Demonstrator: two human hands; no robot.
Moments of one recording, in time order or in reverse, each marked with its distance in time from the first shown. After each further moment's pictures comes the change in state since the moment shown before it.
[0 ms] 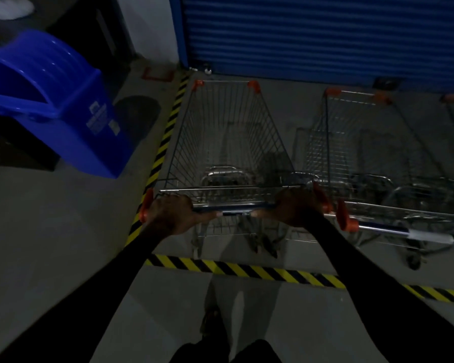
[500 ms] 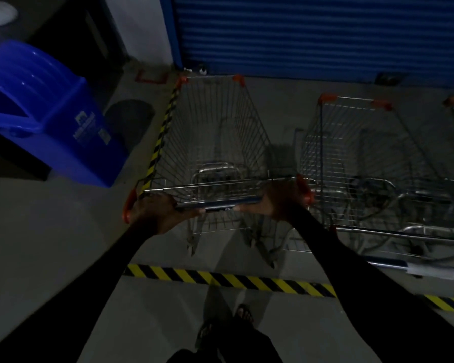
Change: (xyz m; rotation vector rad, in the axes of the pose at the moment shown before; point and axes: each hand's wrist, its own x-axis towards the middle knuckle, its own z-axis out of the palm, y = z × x) left_hand 0.090 0.011 -0.023 0.017 0.030 -0.045; right_hand 0.086 0.017 -0.043 0.048 -0.021 -0.006
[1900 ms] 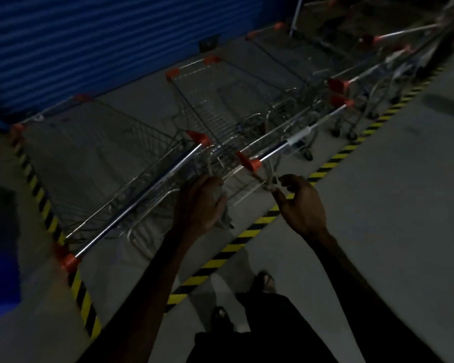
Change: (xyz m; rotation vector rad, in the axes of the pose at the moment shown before) left_hand -0.077 0.143 0.045 -0.358 0.326 1.165; right_hand -0.277 0.002 0.118 0.419 1.007 0.675
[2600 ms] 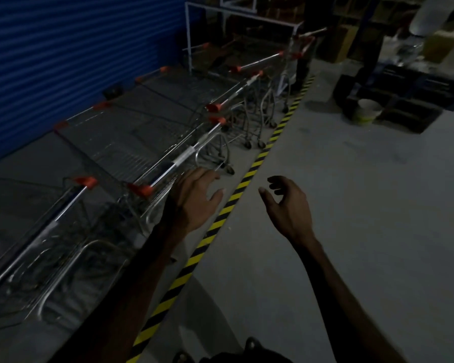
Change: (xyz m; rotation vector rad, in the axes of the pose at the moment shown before) left_hand 0.046 0.235 0.050 -0.151 -0.047 0.393; right_hand -0.077 0.091 -0.196 0.017 0.339 0.264
